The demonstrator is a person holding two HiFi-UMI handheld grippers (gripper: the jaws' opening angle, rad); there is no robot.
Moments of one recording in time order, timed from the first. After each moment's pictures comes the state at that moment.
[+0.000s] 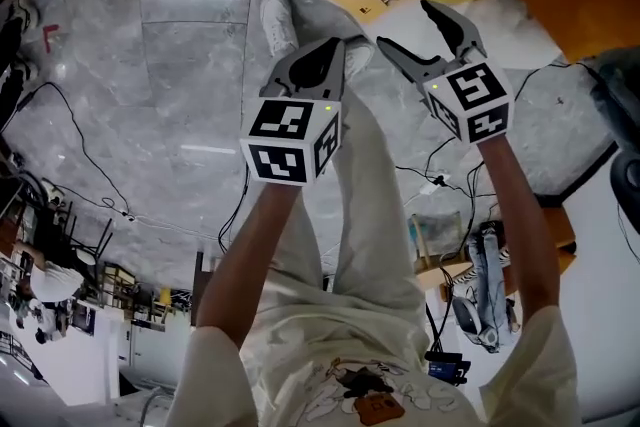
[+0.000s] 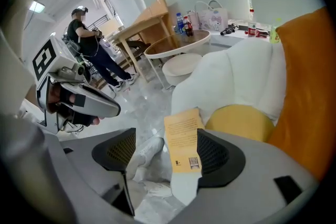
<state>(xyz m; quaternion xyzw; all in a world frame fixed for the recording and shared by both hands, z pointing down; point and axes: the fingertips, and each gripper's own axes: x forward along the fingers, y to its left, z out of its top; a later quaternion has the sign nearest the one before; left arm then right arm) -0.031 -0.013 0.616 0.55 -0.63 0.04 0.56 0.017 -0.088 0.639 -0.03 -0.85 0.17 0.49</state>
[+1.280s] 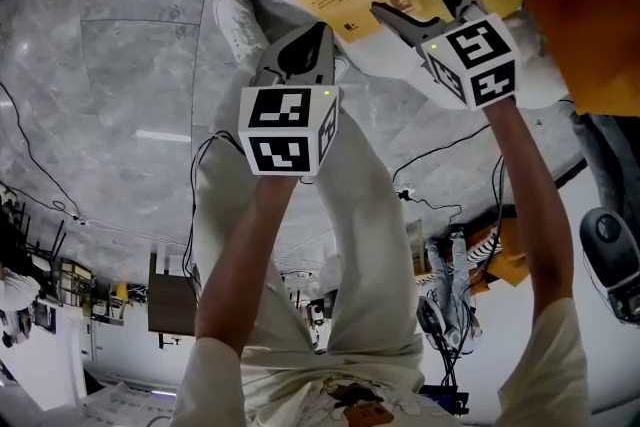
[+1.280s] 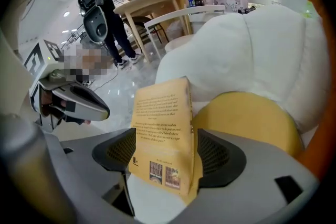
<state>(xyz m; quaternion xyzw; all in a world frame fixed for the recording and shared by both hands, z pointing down) -0.012 -0.032 0.801 0.49 -0.67 0.02 0.56 0.008 -0.136 0.822 -0.11 -0.83 0.10 0.53</state>
